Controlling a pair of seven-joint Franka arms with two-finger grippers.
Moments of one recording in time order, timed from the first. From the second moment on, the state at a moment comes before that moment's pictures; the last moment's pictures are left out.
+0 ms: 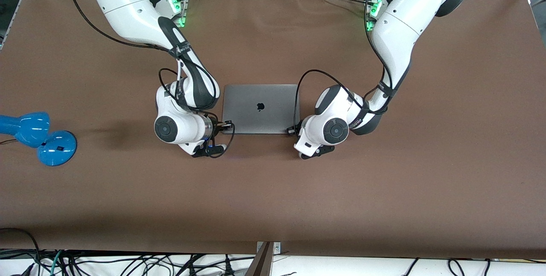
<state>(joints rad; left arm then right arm) -0.29 0.93 -0.34 -1.34 -0.12 2.07 -0.77 0.39 0.76 0.04 -1.53 0.38 2.09 0.04</state>
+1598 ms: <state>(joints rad) 0.00 0.22 -0.32 -1.51 -0.02 1.52 -0.37 0.19 0.31 0.00 -1.34 -0.07 1.60 0.12</state>
